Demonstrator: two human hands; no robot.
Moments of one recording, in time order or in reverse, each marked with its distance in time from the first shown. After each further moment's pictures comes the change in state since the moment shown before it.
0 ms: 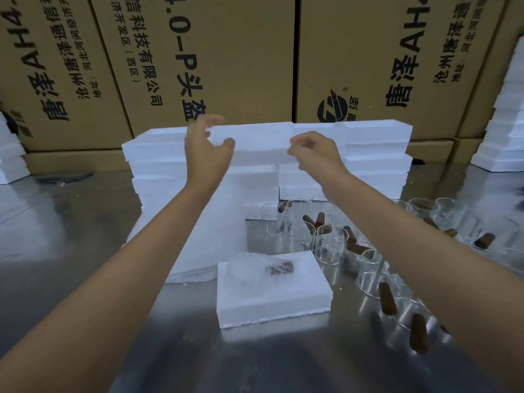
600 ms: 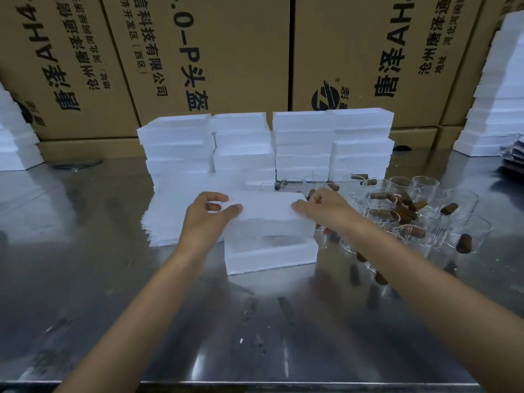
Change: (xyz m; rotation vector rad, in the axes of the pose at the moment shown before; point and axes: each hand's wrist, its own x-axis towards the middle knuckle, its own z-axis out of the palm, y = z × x) left_hand -0.150 0.010 -0.071 -0.068 -0.234 -0.561; right_hand -0.133 0.029 -0.039 -0.351 -0.230 0.272
